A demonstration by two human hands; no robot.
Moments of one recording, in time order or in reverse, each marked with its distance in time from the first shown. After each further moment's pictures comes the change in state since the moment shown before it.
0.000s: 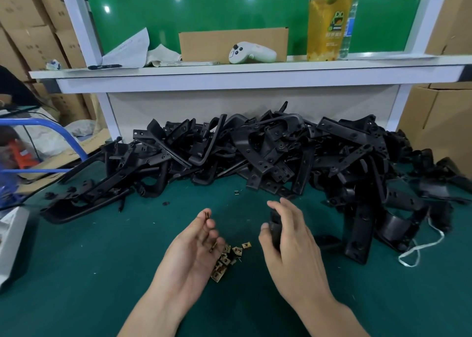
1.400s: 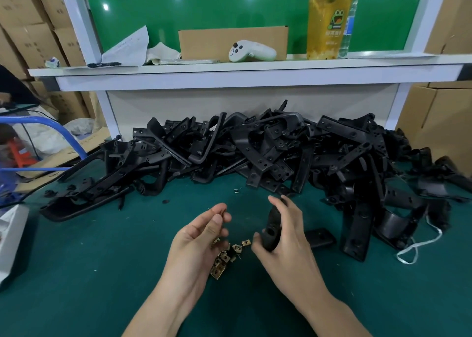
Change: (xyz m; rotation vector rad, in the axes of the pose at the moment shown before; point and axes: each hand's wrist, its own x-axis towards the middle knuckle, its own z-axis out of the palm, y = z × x) left_hand -0.010 -0.007 0.007 0.273 -0.037 0.191; right_hand -0.002 0.014 0.010 0.192 -0.054 0.042
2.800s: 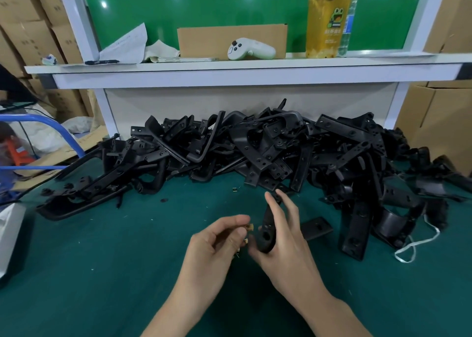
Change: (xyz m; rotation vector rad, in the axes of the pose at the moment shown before) left_hand -0.017 -0.005 0.014 0.576 -0.099 0.184; right_hand 0.001 0.001 -0.001 -0.049 -0.055 -0.074
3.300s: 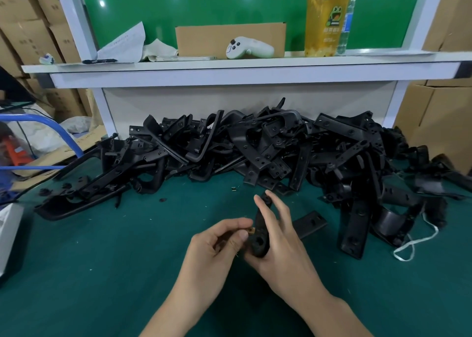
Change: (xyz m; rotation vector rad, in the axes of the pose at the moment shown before) left_hand -0.002 0.002 0.002 0.019 -0.018 0.011; right_hand 0.001 -0.001 -0.001 -0.055 -0.108 -0.052
